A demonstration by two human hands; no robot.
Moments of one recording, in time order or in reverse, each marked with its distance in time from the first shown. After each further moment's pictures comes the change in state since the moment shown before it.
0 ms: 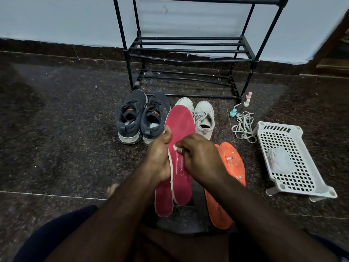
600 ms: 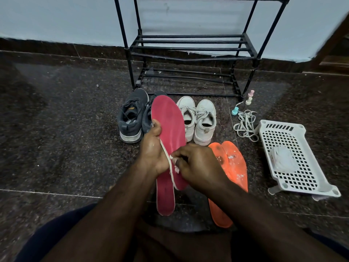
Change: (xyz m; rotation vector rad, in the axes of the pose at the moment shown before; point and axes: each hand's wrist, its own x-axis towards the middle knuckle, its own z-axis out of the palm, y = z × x) left_hand 0.006 0.016 -0.006 -0.085 0.061 0.082; right_hand -0.015 -0.017 -0.003 0.079 -0.150 0.055
